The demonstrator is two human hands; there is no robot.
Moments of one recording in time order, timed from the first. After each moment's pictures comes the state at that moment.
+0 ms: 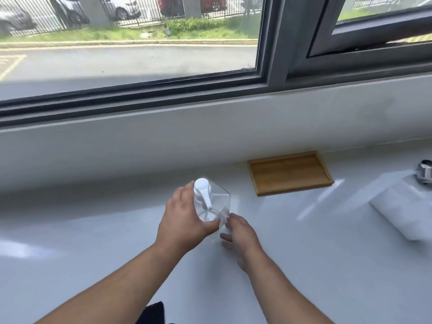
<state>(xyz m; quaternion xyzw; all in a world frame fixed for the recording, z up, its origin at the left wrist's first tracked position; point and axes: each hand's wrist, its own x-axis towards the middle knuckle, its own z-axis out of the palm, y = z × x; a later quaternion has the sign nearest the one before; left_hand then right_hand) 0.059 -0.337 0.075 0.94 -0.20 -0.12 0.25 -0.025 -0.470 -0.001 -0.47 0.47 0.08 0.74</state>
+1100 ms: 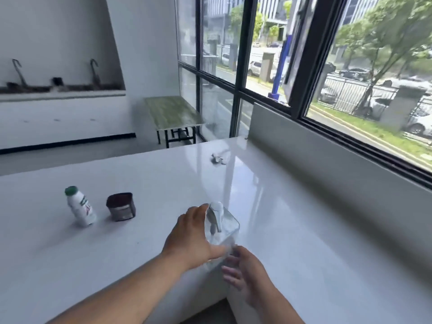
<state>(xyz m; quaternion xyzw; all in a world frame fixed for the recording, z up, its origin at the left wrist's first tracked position) -0.277 0.457 0.195 0.91 0.27 0.15 0.26 -0.186 0.305 0.150 -0.62 0.07 0.45 0.64</state>
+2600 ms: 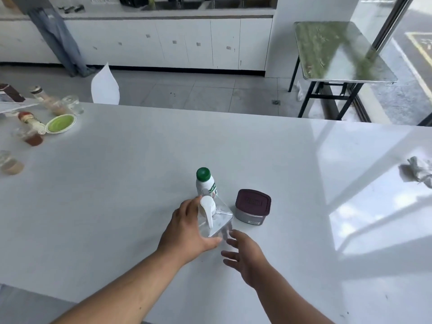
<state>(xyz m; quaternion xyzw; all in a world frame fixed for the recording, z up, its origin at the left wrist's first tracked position) -0.460 0.835 0.067 0.76 0.59 0.12 0.24 -0.286 0.776 0.002 -0.62 -0.04 0.68 0.39</state>
